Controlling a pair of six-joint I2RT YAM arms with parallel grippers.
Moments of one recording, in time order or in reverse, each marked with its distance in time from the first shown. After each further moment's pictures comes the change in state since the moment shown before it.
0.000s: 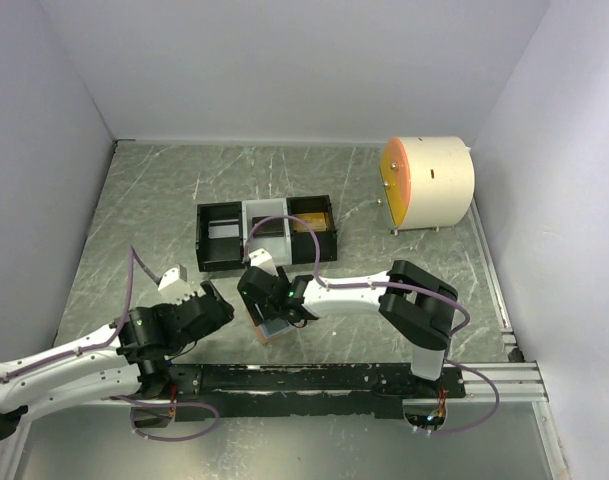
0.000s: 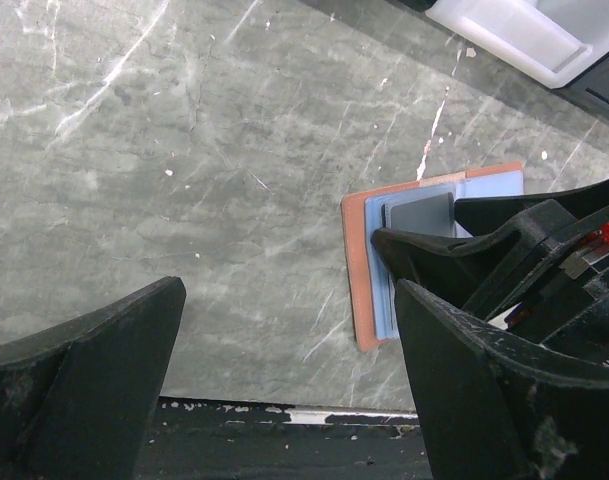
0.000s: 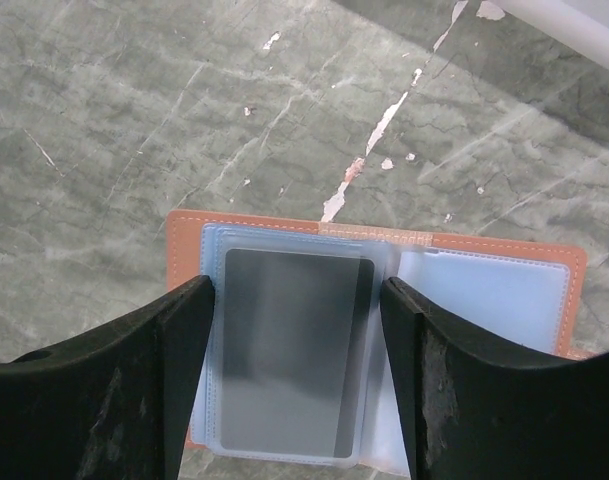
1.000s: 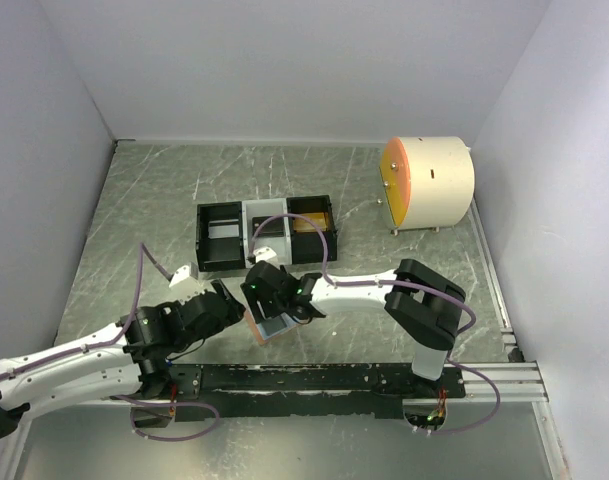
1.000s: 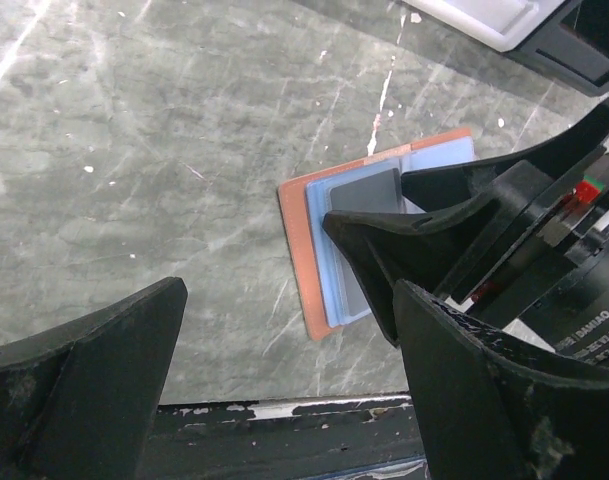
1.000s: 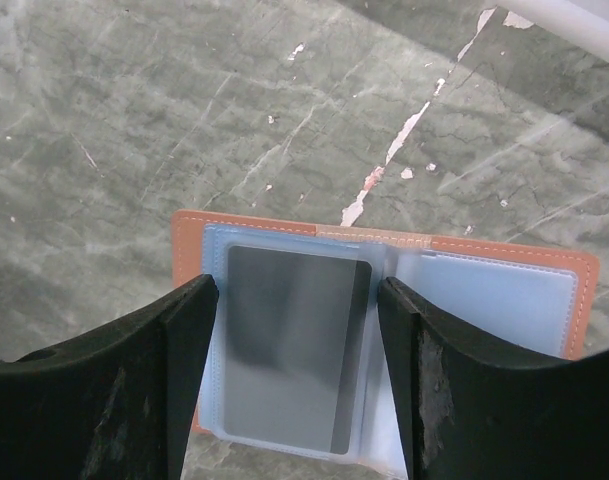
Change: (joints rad) left arm 0.000 0.043 -0.018 0.164 0.063 0.081; right arm -0.055 -0.043 -0.071 0.110 -0.134 0.013
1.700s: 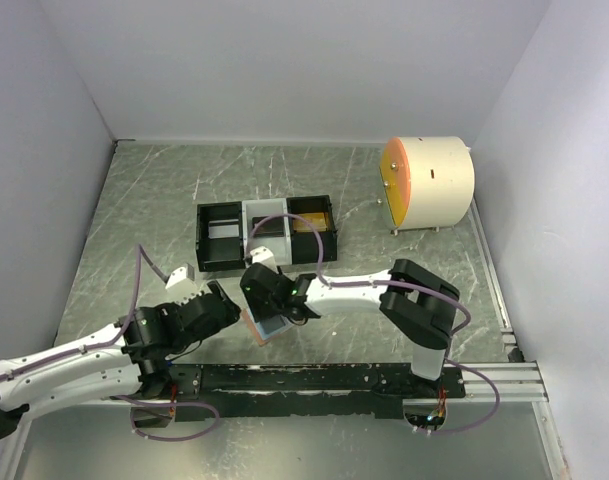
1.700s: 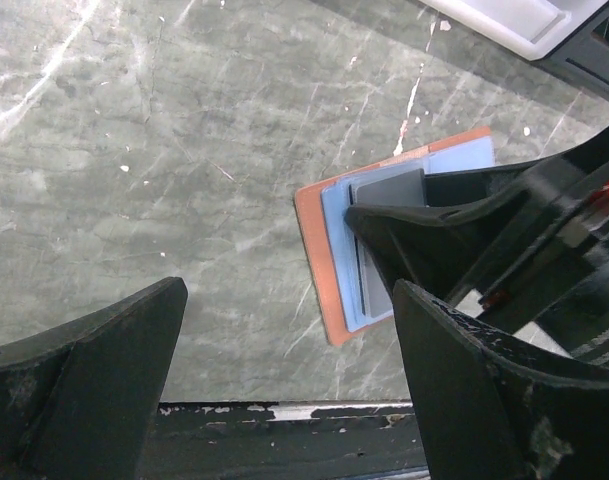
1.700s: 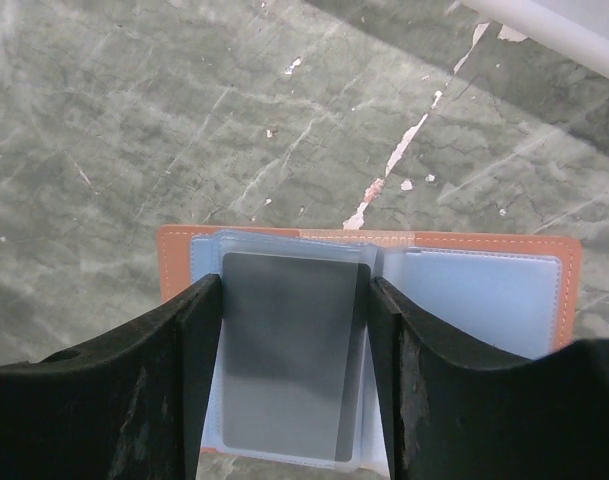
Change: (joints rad) left arm 0.000 -0.024 0.000 -0.075 -0.025 -0.034; right arm 0.043 0.049 0.066 -0.062 0.096 0.005
